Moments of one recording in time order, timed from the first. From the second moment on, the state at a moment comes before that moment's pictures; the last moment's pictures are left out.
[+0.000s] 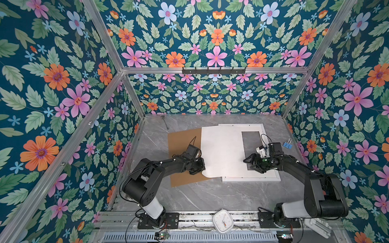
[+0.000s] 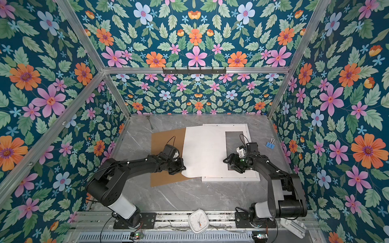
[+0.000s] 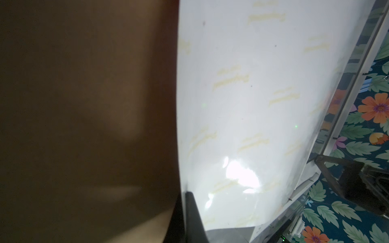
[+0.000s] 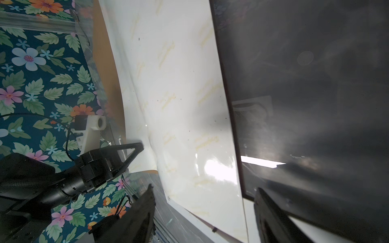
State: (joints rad) left arm -0.59 1.64 0.77 -0.17 0.35 -0.87; right arm 0.02 1.42 0.67 -0.36 -0.70 0.53
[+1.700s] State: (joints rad) left arm -0.59 1.66 0.77 -0.14 0.37 -0.86; right arm 0.05 1.40 0.63 -0.12 -0.87 0.62
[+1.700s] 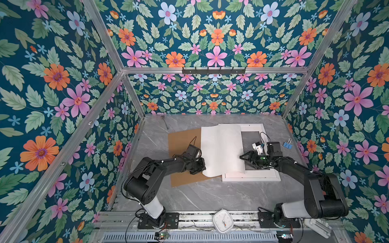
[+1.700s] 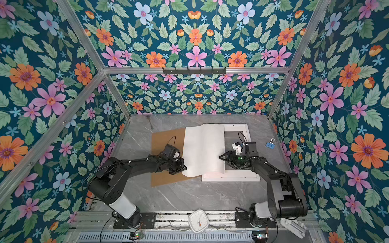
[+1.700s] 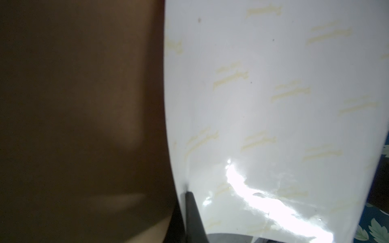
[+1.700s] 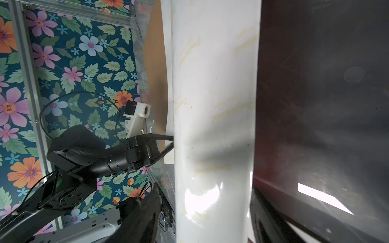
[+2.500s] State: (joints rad) left arm -0.59 1.63 0.75 -0.14 0.37 -0.86; right arm 0.05 1.36 0.55 0.24 -1.06 0.87
